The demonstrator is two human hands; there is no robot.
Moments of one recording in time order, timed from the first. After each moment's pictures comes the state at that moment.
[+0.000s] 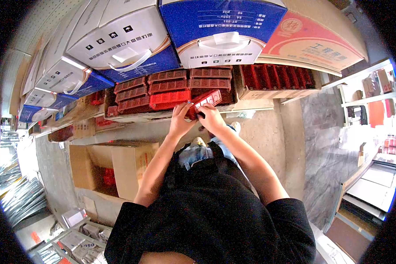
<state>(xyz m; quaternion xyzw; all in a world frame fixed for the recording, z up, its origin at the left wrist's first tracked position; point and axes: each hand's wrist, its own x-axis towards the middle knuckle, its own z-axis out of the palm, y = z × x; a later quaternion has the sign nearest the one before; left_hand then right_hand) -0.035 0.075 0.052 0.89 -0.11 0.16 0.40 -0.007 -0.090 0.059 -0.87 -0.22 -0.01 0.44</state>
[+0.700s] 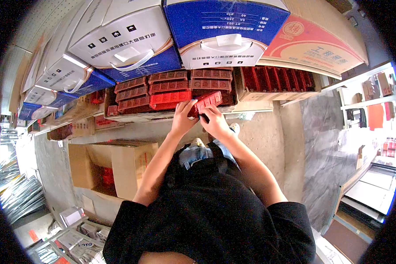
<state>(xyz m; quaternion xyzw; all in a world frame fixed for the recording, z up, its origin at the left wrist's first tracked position) -0.024 0.066 0.068 0.89 -0.13 0.18 0.39 -0.020 -0.098 0.093 -0.84 -0.26 -0.09 0.47</state>
